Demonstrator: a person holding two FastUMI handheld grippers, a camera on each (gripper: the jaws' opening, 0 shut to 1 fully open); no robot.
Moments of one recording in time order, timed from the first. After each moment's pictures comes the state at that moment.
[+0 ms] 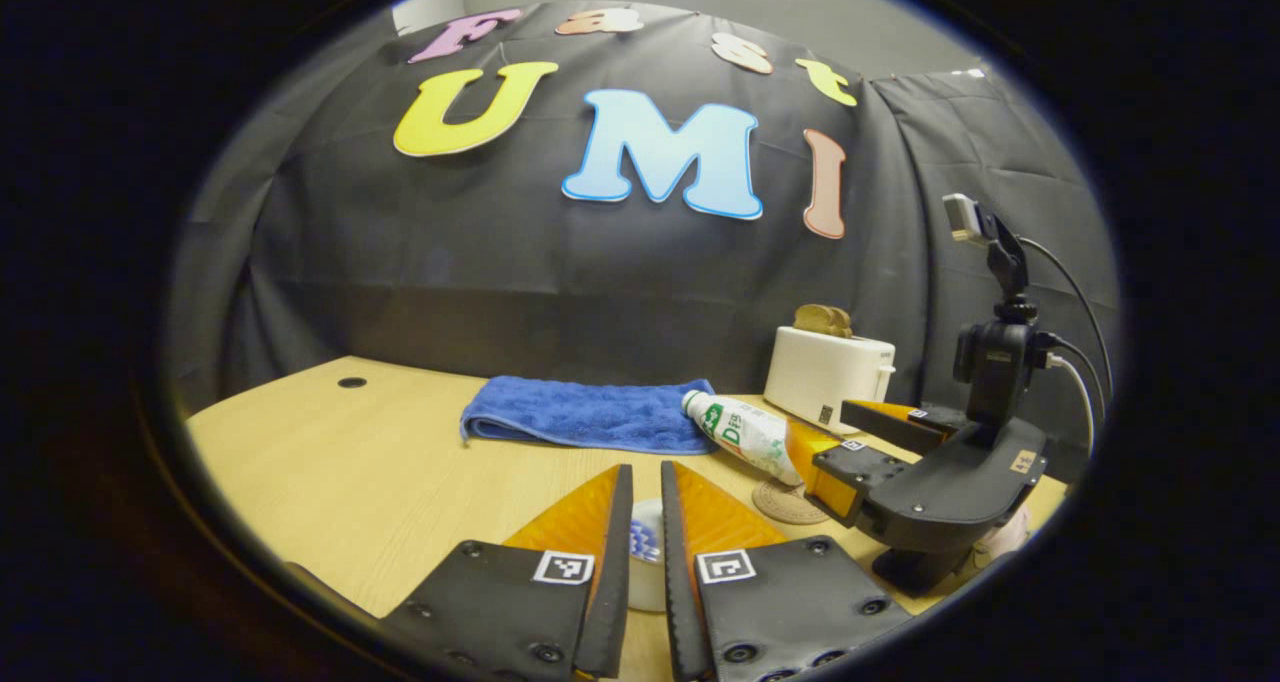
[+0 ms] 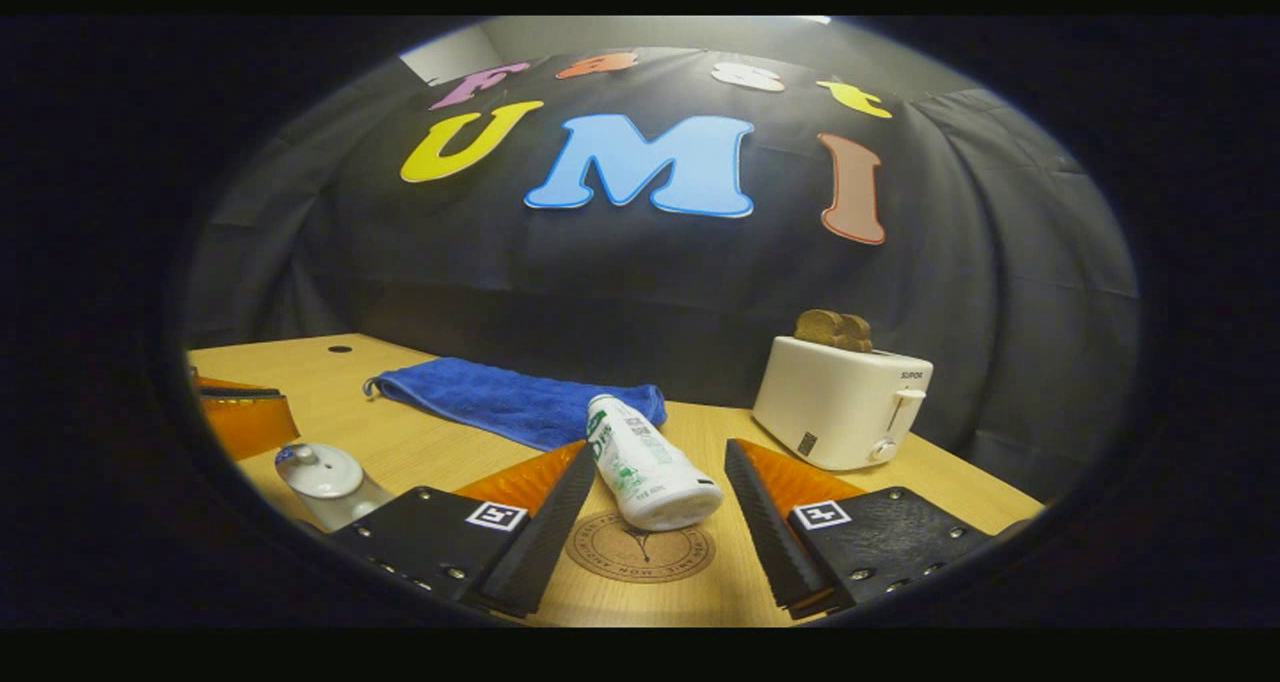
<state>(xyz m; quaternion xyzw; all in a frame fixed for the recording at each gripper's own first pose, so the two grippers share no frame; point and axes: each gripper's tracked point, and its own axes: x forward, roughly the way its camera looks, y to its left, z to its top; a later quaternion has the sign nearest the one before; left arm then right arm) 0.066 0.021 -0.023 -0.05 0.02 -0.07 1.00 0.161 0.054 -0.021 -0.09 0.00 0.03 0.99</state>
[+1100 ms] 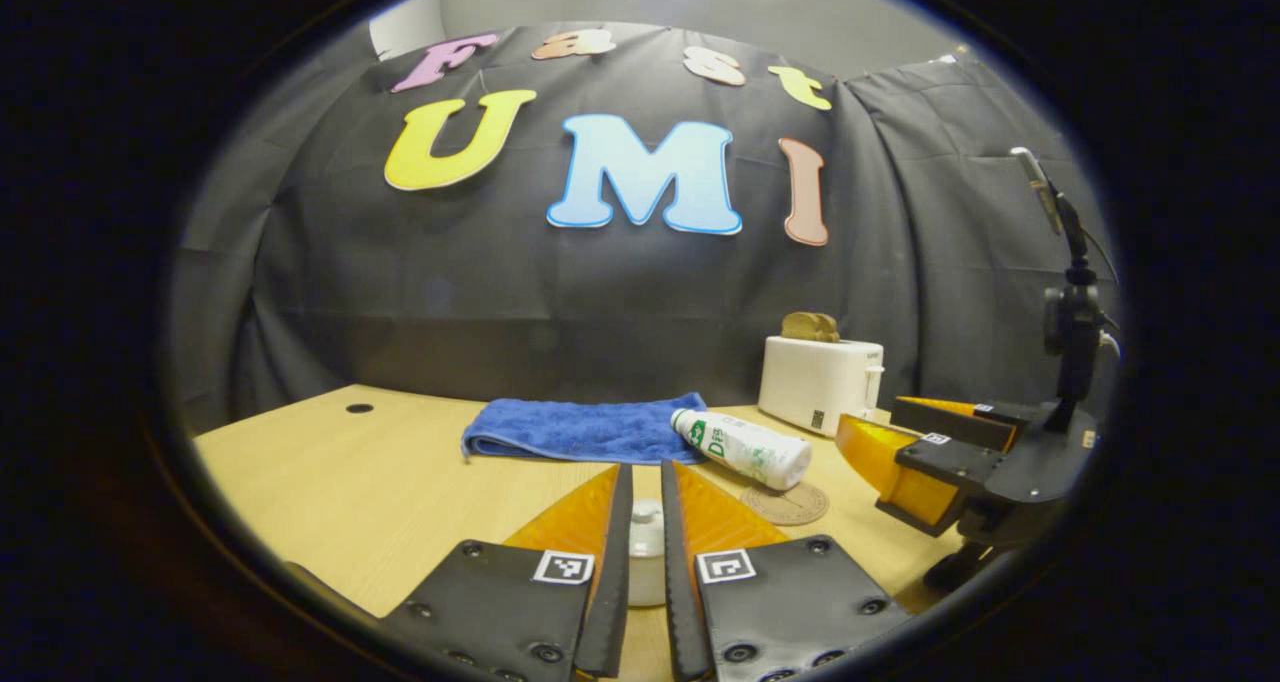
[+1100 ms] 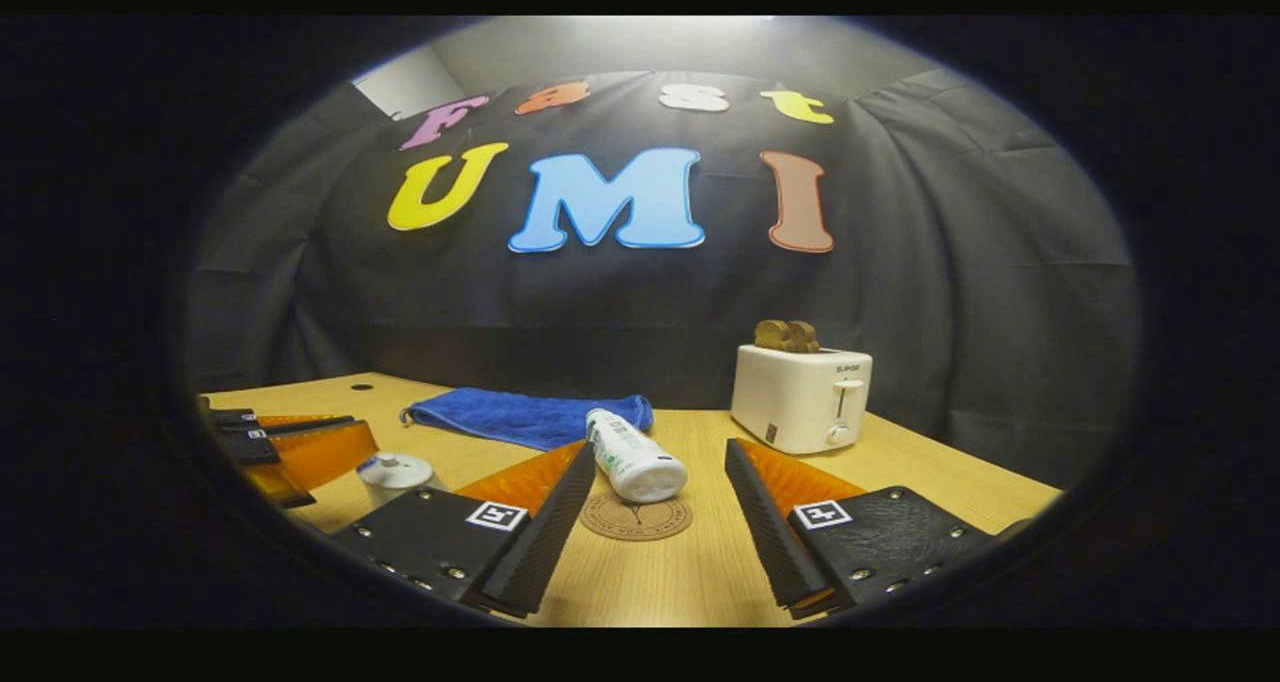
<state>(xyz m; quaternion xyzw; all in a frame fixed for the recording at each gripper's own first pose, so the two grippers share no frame) 0.039 -0.001 -0.017 -0.02 -0.02 -0.07 1.00 0.073 0.031 0.000 -0.04 -0.04 0.02 1.00</state>
